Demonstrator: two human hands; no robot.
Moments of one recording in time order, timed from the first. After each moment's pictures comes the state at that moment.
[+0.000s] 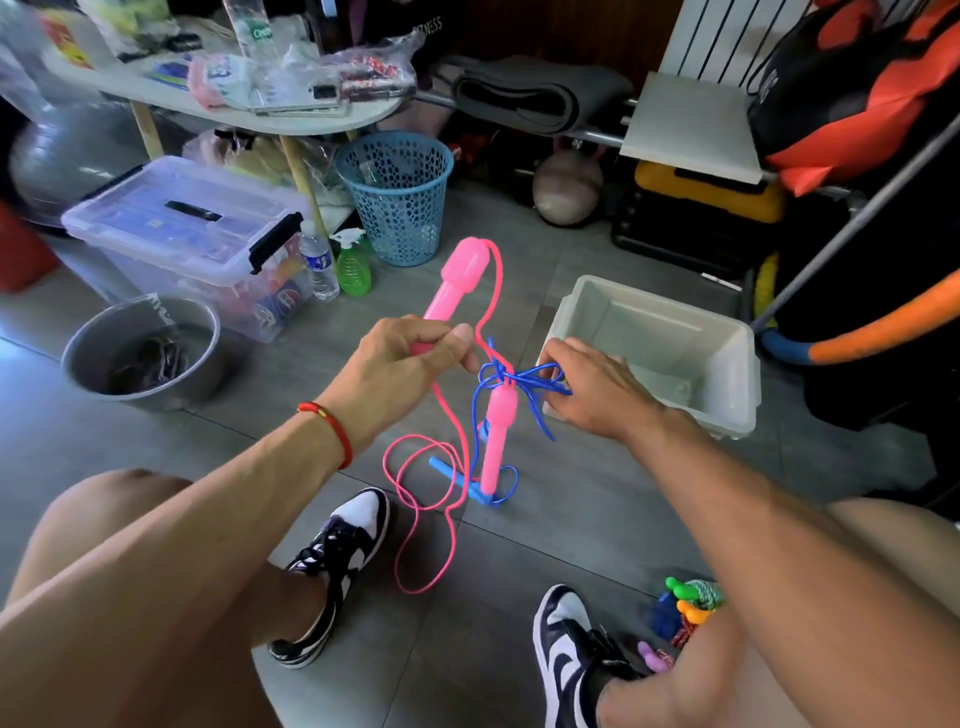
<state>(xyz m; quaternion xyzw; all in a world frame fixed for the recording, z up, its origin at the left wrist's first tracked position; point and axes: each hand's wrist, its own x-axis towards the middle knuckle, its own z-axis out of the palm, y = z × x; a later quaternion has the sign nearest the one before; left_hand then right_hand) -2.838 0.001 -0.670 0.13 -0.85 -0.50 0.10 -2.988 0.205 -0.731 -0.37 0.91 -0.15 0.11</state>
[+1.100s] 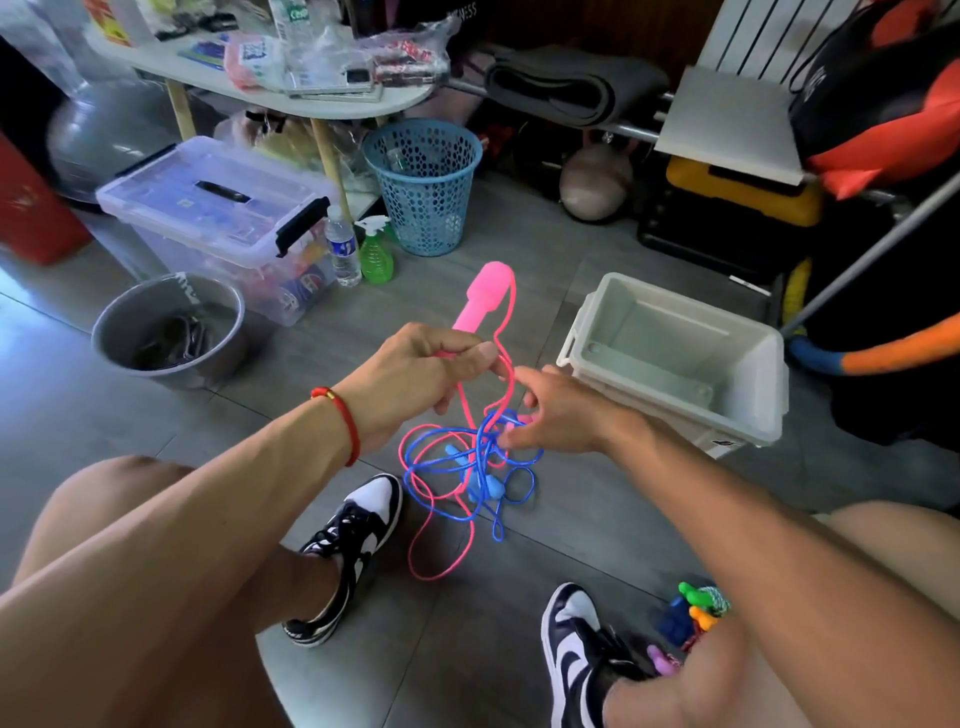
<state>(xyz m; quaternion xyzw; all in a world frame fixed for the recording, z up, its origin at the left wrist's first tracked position) -2.828 -0.006 -0.678 0.12 -0.78 -0.61 0.01 -2.960 0.162 -0.738 -0.38 0.86 -0.16 0.29</state>
